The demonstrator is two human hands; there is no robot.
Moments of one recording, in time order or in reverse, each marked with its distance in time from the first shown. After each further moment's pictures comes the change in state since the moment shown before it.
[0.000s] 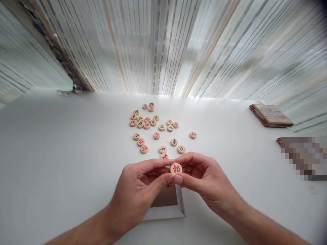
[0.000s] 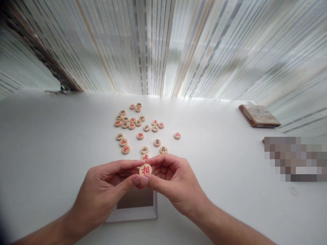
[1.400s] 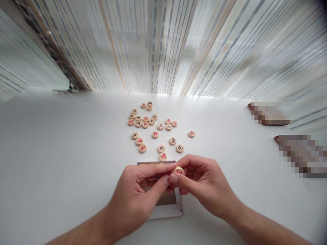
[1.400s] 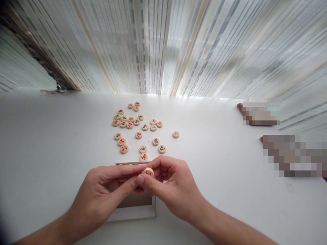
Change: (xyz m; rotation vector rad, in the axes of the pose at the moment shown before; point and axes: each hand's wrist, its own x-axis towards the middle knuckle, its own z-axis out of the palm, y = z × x) left_hand -0.004 0.004 0.001 0.078 -0.110 0.004; right_hand -0.004 -0.001 0.003 -0.253 0.056 -0.047
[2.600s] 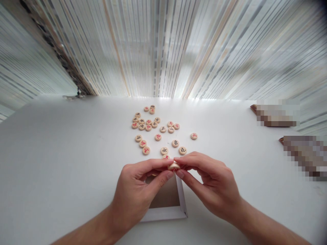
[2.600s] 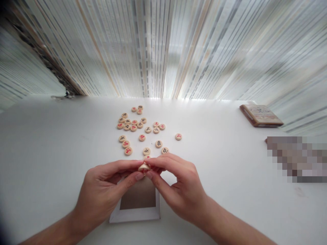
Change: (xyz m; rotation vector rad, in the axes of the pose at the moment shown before) left_hand 0.004 -0.005 -0.006 0.212 0.218 0.142; right_hand 0.000 0.007 -0.012 -0.501 0.025 -0.595
